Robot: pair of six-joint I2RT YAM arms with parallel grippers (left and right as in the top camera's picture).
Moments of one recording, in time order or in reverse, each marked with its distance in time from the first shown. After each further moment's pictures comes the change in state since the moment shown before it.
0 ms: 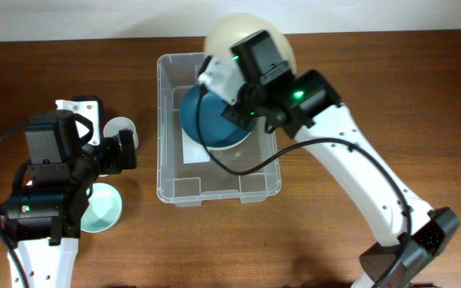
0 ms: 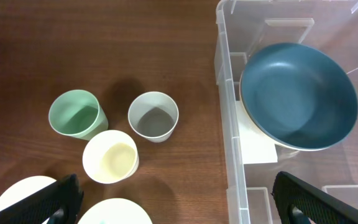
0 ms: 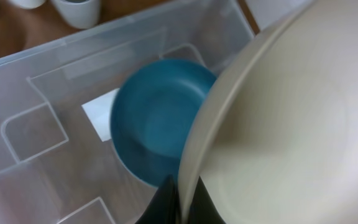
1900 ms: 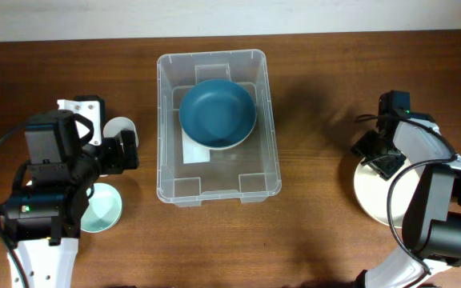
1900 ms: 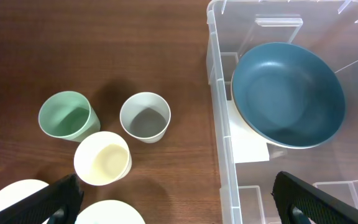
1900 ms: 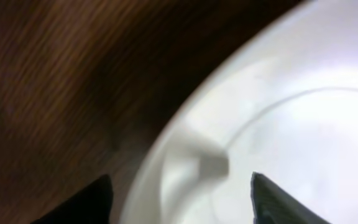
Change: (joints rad) left arm 0.000 0.000 0.000 0.000 0.032 0.000; right arm -0.815 0.057 -0.735 0.193 0.161 1.224
